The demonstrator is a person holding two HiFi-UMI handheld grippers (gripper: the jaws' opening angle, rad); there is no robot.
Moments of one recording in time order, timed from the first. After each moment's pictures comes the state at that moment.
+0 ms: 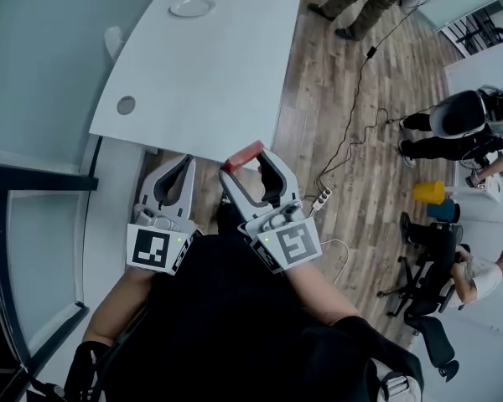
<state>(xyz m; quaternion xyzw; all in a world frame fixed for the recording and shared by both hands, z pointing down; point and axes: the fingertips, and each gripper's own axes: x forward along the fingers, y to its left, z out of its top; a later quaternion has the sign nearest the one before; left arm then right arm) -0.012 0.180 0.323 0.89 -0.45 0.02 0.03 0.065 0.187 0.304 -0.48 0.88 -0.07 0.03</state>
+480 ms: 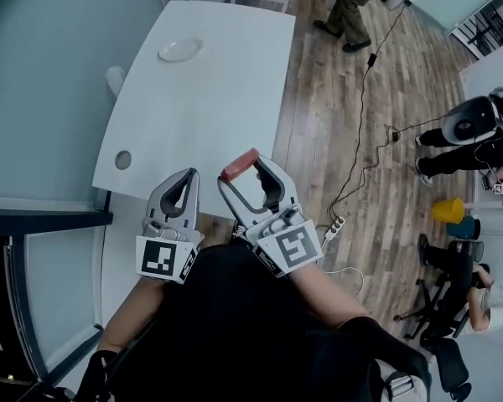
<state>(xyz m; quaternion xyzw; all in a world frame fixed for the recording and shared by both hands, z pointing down) 0.053 0.080 0.311 0.88 -0.47 0.04 0.01 0.124 0.083 0.292 -0.45 0.89 -0.06 0.06</state>
